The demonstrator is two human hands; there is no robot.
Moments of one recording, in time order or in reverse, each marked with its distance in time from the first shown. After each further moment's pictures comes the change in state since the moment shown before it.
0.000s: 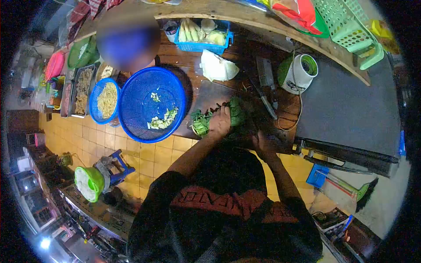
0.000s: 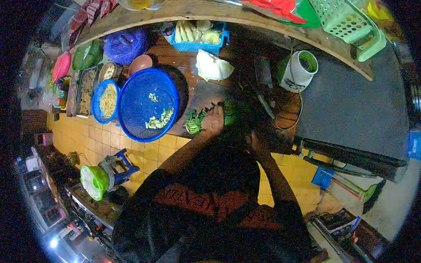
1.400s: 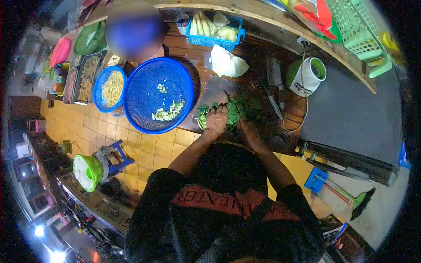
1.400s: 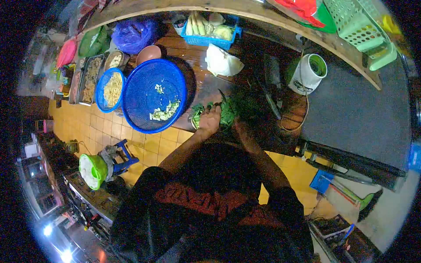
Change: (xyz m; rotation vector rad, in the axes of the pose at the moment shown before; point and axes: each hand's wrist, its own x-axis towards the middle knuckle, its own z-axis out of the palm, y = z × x) left_hand -0.020 -0.034 0.003 0.127 -0.026 -0.018; right_hand 0.086 0.015 0.091 2.684 -1.353 0.062
